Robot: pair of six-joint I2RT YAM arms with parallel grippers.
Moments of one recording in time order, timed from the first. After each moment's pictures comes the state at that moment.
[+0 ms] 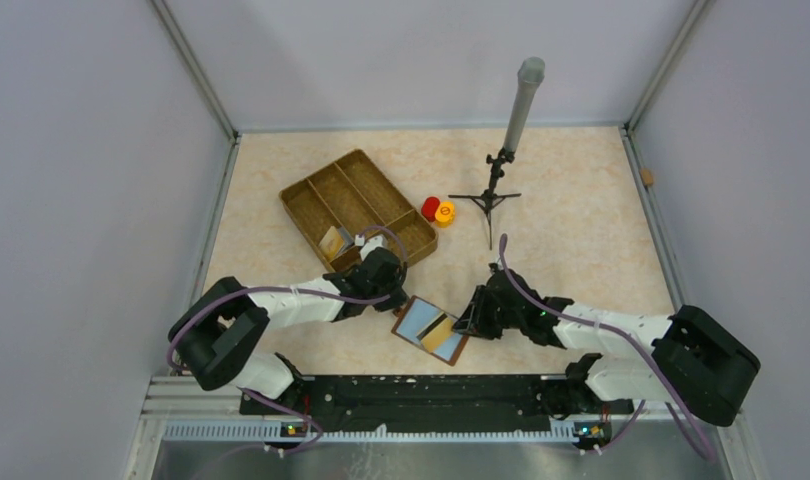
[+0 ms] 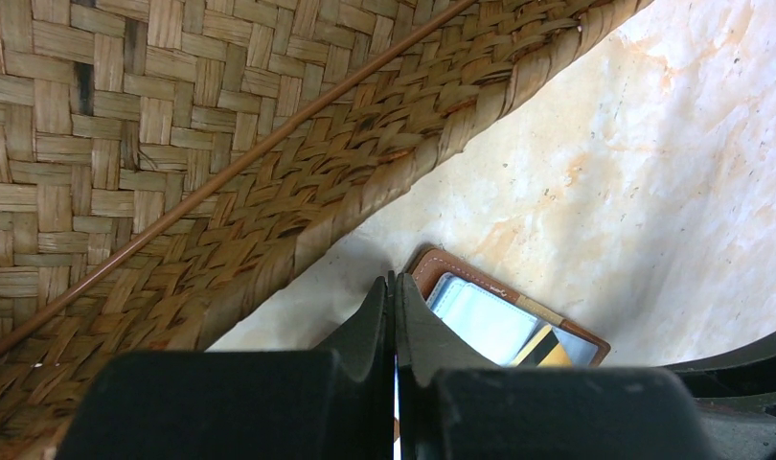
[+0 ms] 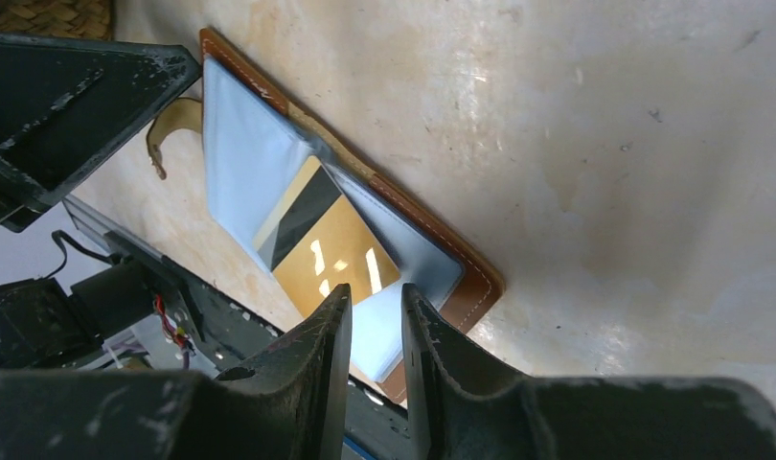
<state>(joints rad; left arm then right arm) -0.80 1.45 0.60 -0.03 -0.09 -1.00 0.84 1.18 0.36 0.02 -0.13 1.12</state>
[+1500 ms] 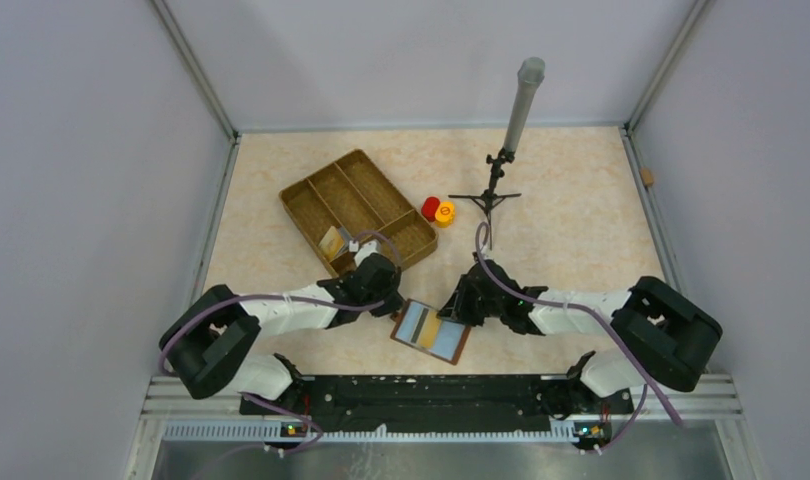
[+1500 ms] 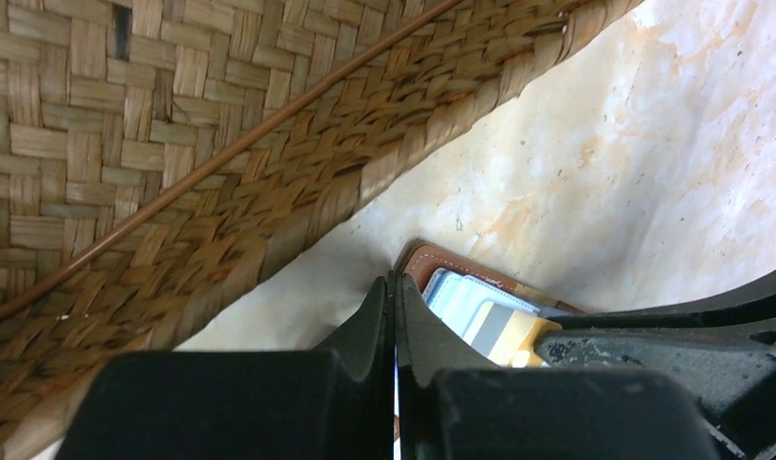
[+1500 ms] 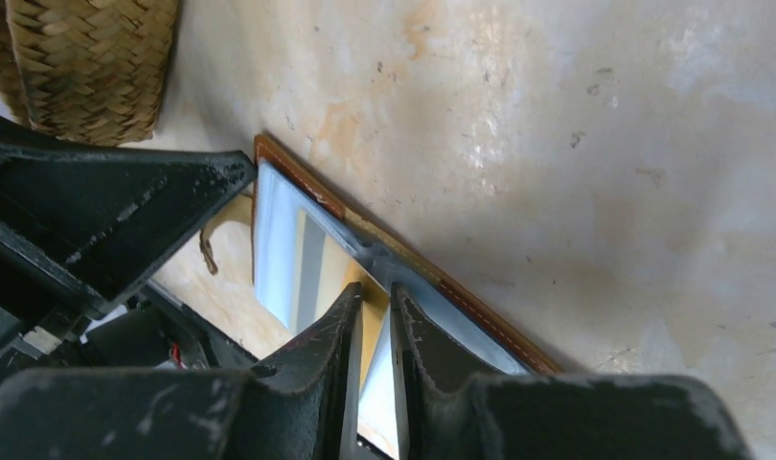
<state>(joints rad) -0.81 1.40 0.55 -0.02 -0.10 -1.04 0.87 1.41 0.45 0.19 -0.08 1.12</state>
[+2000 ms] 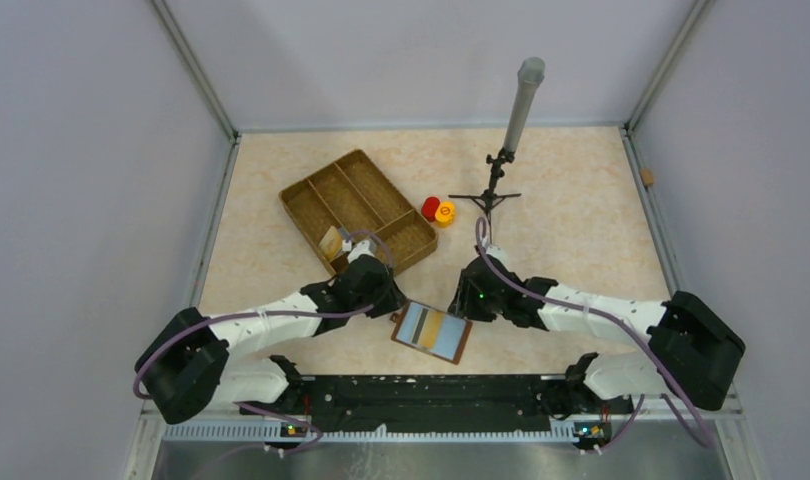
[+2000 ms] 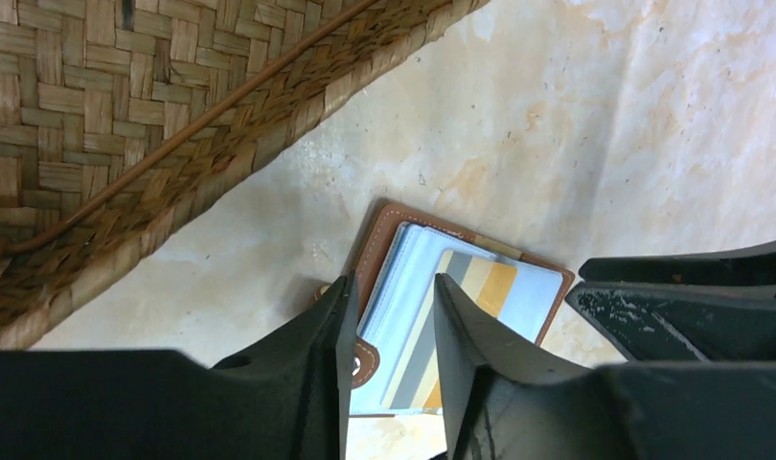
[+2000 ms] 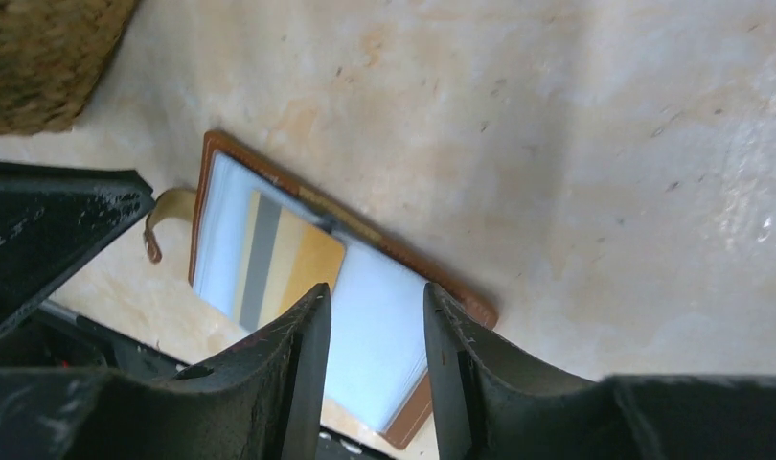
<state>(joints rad) -0.81 1.24 0.51 -0.07 -0.09 -1.04 0.90 1.29 0.60 -0.21 0.11 0.95</state>
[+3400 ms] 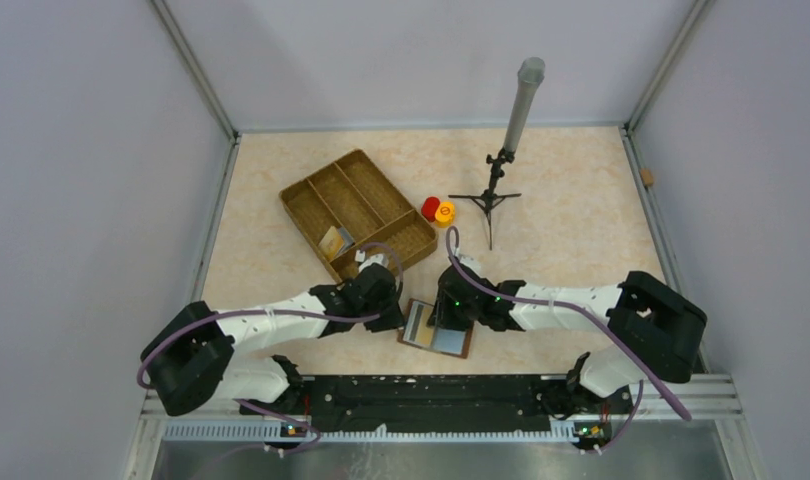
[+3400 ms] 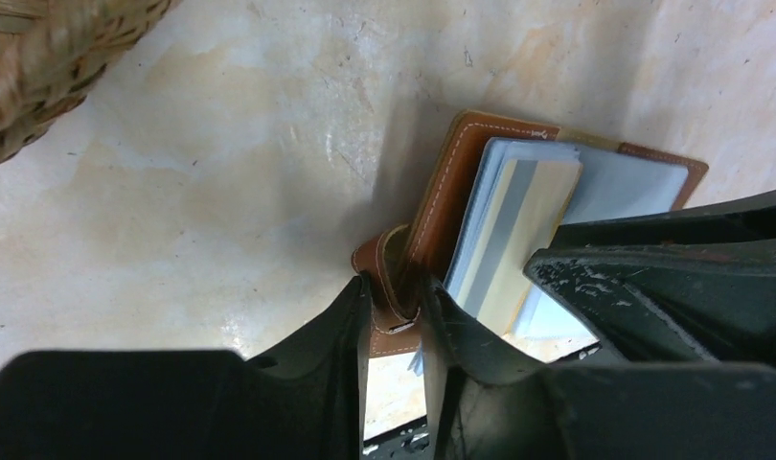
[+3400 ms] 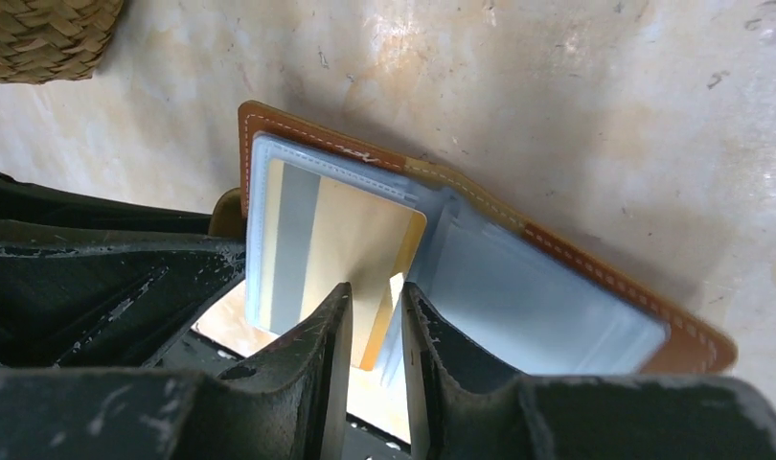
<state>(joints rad) -0.89 1.27 0.54 -0.23 -0.02 -0.99 1.03 1.47 0.67 -0.12 0.05 1.06</state>
